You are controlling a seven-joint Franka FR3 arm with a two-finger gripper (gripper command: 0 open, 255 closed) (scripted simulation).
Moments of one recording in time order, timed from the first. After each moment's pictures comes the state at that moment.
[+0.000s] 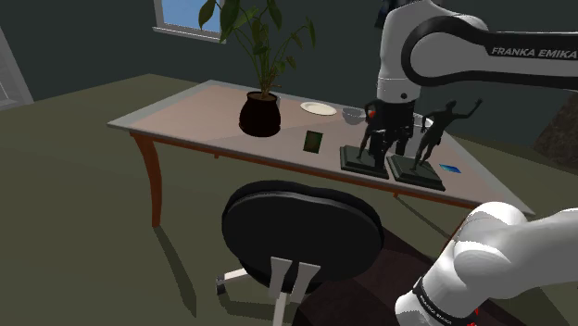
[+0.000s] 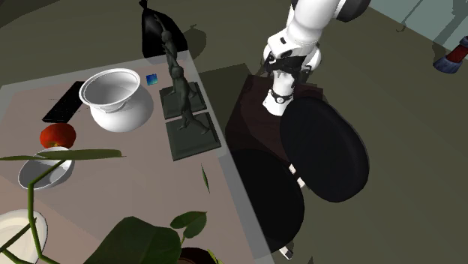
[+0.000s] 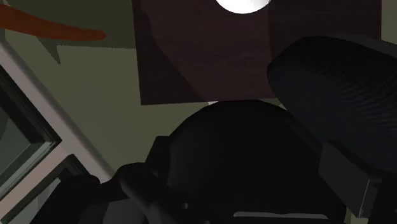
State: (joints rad) arm 0.02 -0.77 0.04 -2.44 -0.11 1.45 0.15
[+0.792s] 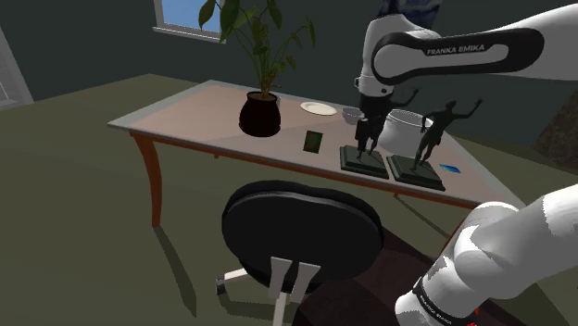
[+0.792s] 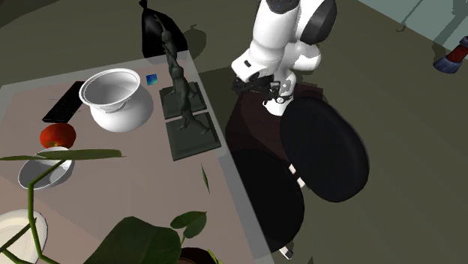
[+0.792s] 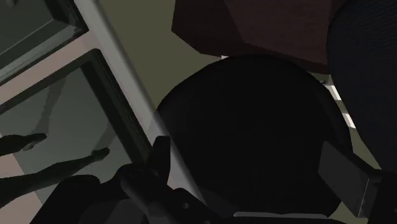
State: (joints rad) arm 0.03 -0.50 -0.15 -2.31 -0.23 1.69 -0.19
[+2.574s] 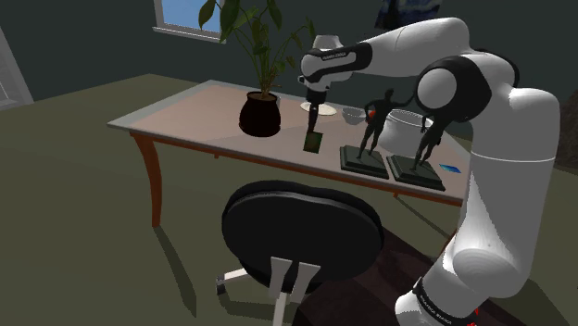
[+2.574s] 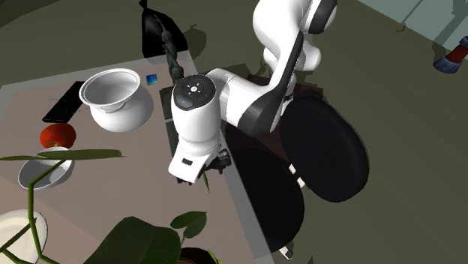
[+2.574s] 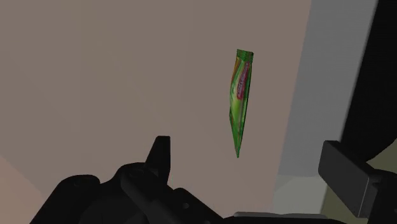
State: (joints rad) arm 0.00 0.36 -0.27 -1.55 0.04 1.93 -0.97
